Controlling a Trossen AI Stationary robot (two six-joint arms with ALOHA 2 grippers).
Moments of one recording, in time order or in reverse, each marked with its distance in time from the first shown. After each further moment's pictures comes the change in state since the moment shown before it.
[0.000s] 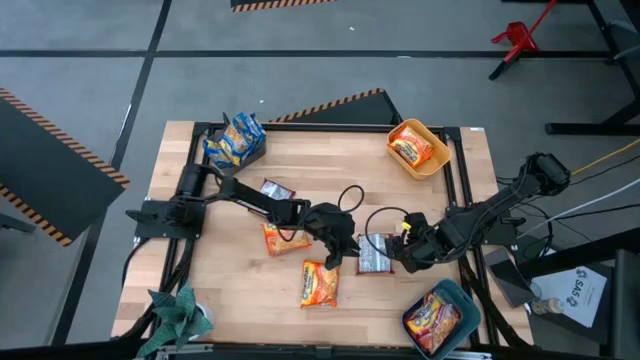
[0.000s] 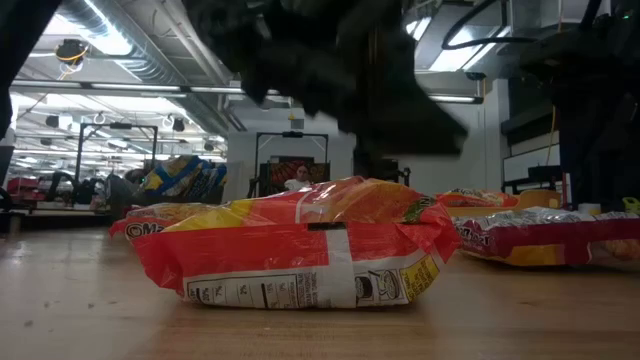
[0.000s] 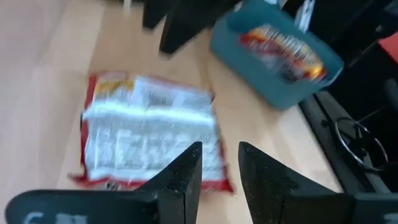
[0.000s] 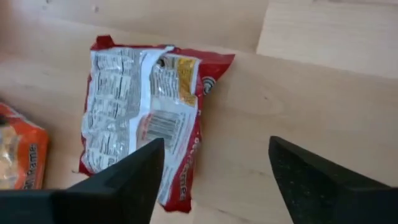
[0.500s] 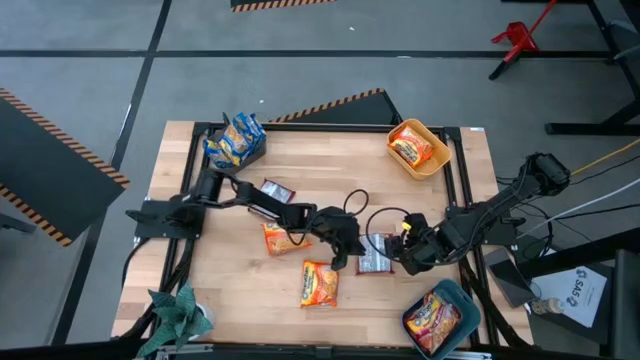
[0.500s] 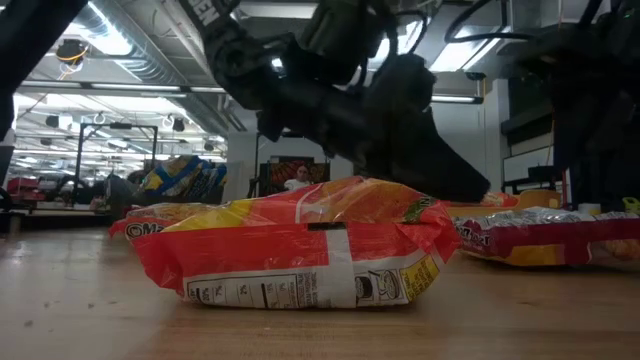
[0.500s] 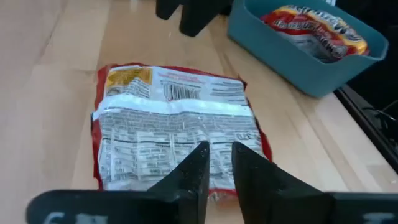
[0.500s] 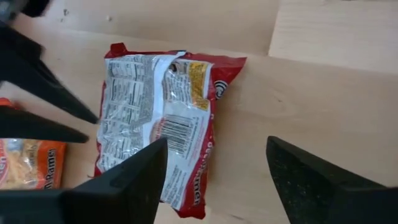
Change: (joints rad) left arm 0.018 0.147 0.041 0.115 -0.016 0.098; right arm 0.023 0.001 -0.014 0.040 0.051 0.050
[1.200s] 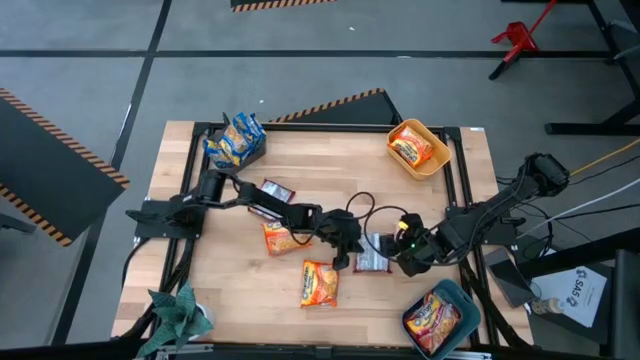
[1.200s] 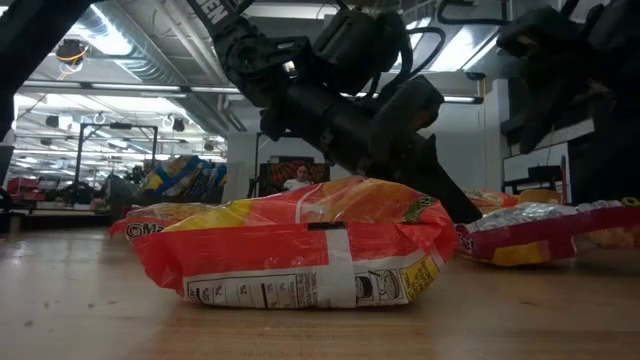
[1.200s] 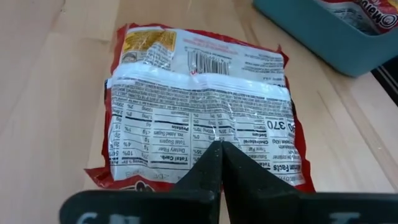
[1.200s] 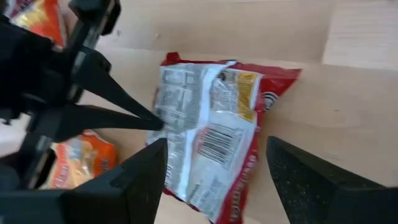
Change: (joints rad) left arm 0.002 0.036 0.061 -0.197 -0.056 0.030; right arm -0.003 0.010 0.000 0.117 0.093 0.014
